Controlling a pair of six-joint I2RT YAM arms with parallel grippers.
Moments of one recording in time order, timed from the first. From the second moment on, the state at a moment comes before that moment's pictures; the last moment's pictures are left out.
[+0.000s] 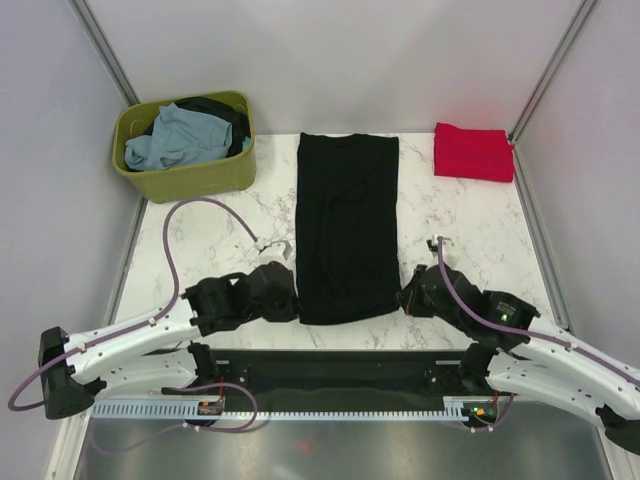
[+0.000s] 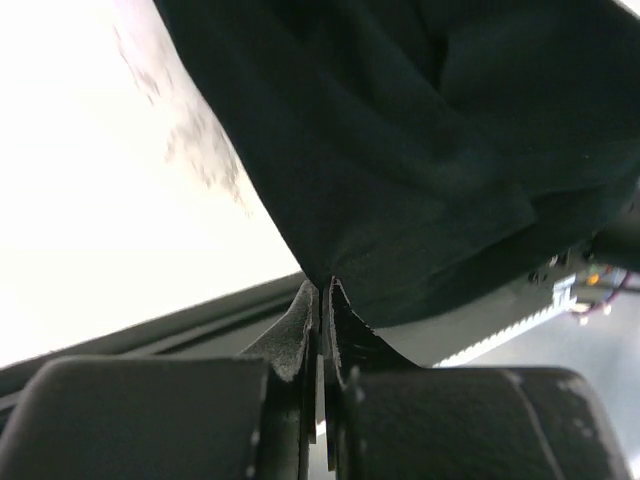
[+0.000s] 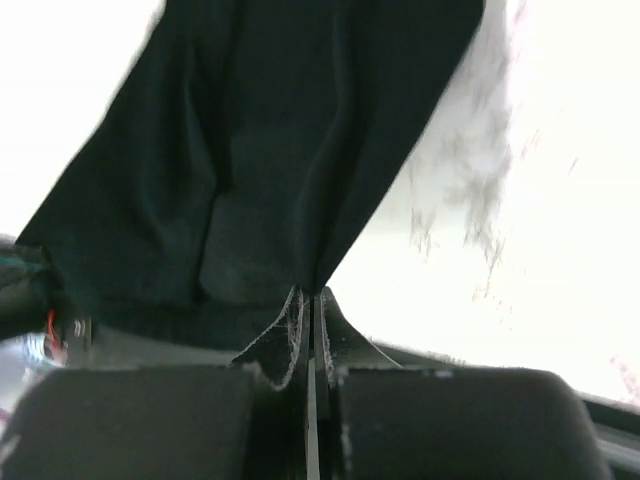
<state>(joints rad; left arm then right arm) -1.10 0.93 0.75 -0.69 -0.21 -1.00 0.96 0.65 0.65 -0.76 0.28 0.94</state>
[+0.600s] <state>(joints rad) -0.59 1.45 1.35 -0.66 -0.17 -0.57 0.66 1.28 1.22 -0.67 0.54 0.53</state>
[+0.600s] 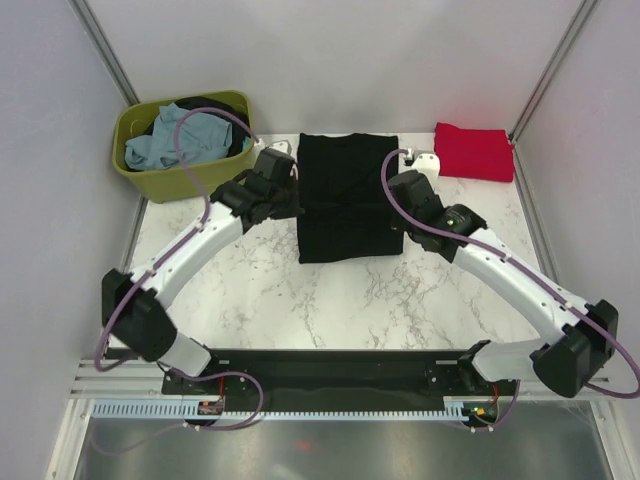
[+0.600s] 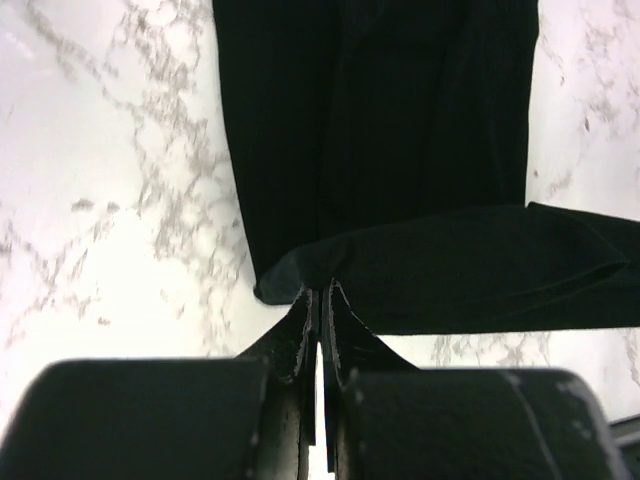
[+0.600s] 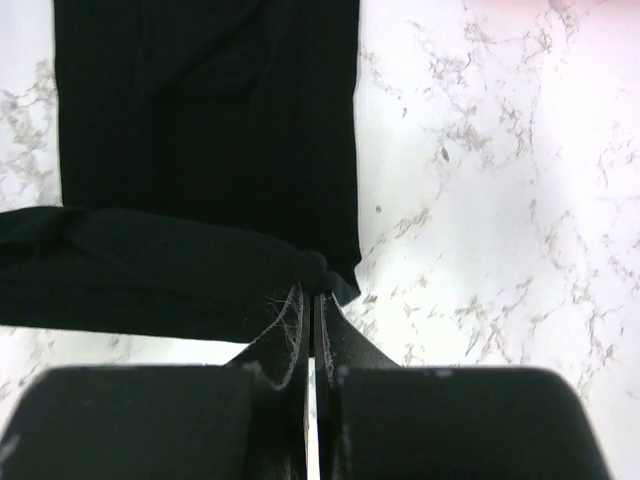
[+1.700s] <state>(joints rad) -0.33 2.28 2.14 -0.73 0.09 -0.39 0.35 1.97 1.64 -0.52 0.26 0.38</state>
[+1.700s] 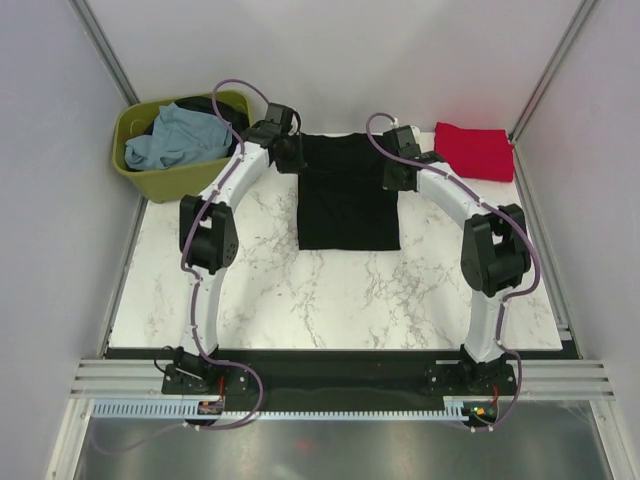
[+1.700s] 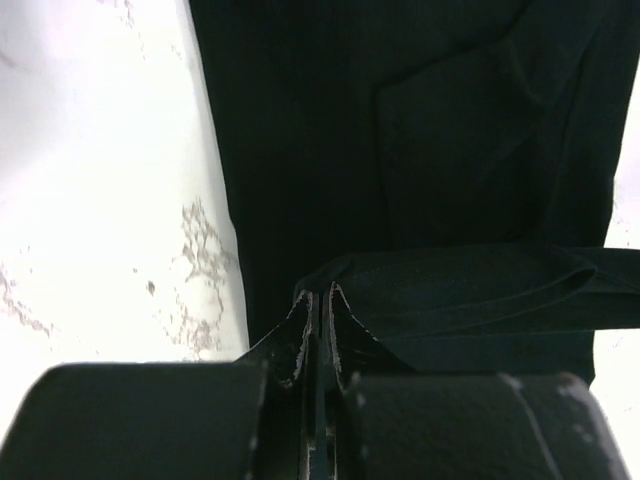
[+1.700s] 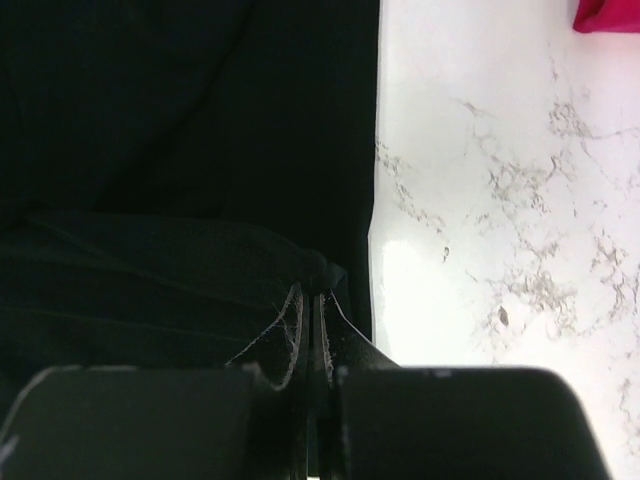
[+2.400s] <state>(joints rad) -0.29 2.45 2.37 -0.70 0.14 -0.35 0.25 2.19 1.95 -0.57 0.19 0.36</state>
